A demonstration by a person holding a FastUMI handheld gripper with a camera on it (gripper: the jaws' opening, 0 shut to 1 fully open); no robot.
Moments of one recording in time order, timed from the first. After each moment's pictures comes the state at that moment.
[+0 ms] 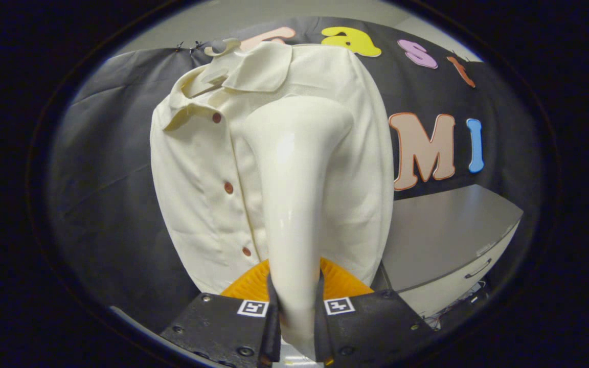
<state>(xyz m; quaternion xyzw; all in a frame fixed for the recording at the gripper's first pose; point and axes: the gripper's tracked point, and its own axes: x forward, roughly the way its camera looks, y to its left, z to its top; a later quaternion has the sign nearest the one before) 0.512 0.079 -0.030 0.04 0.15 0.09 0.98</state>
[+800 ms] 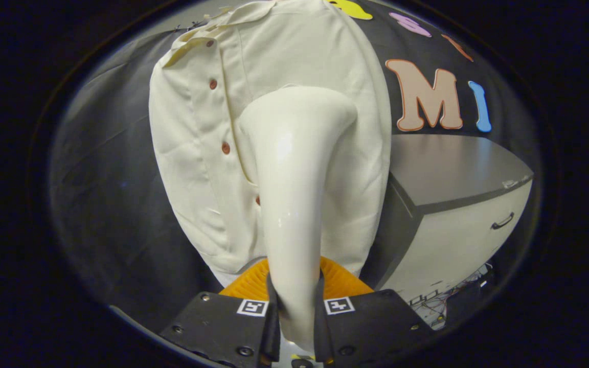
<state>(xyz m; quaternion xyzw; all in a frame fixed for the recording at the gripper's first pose) 0.472 0.064 -0.164 0.05 0.26 0.11 0.96</state>
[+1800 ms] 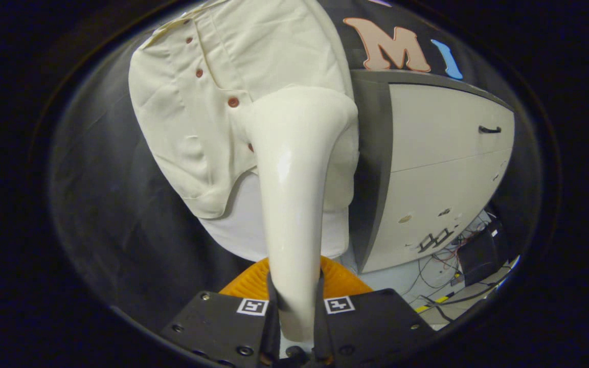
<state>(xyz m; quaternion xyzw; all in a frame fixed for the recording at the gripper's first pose) 0.377 0.056 -0.248 0.10 0.36 0.06 0.92</state>
